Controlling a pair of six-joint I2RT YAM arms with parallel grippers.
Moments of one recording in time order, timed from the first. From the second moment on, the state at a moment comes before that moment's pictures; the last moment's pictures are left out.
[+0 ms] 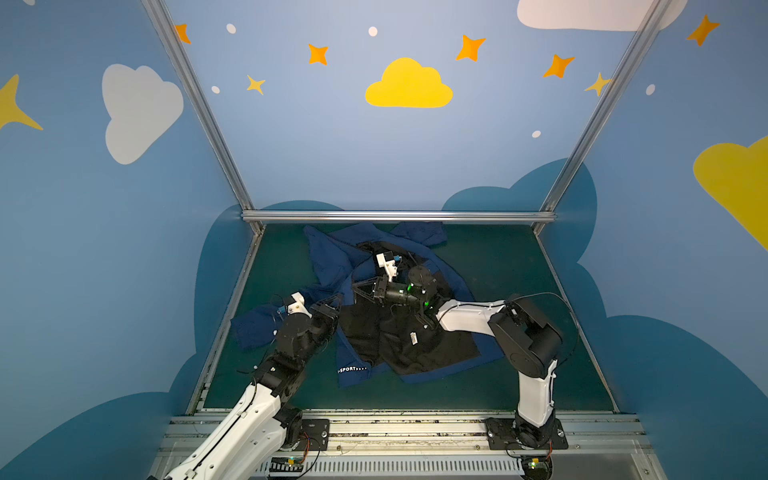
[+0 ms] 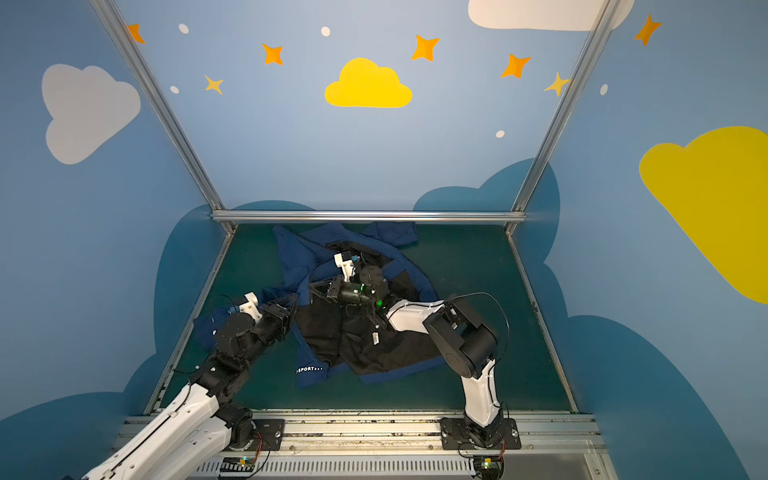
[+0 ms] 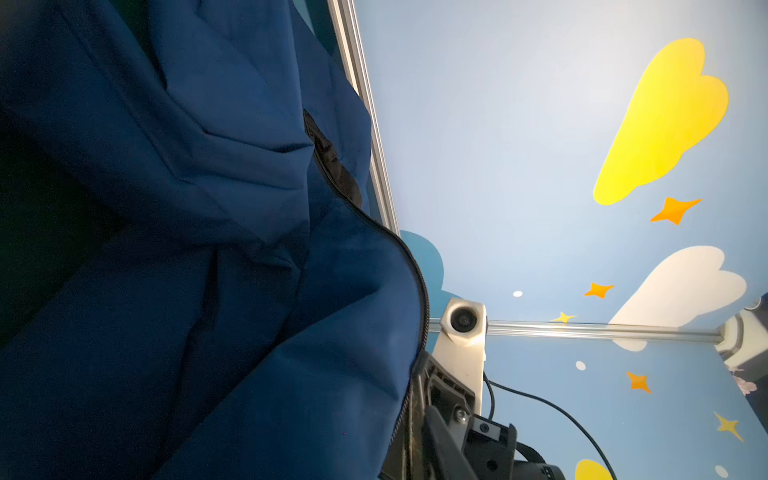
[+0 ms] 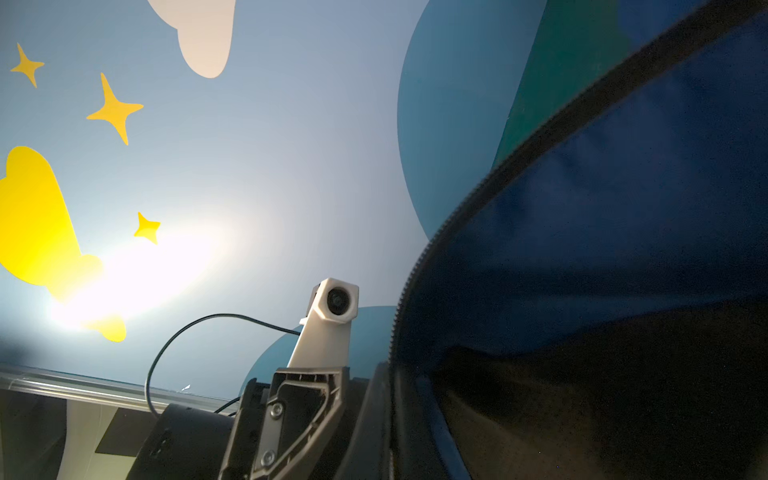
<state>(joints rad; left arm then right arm) -0.40 0.69 0.36 0.10 -0.02 -1.44 0.84 1.94 1.11 0.86 -0.60 1.26</state>
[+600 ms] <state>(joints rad) -0.39 0.82 0.36 0.22 0.00 -1.46 0.83 1.88 1.03 0.87 -0.60 1.28</state>
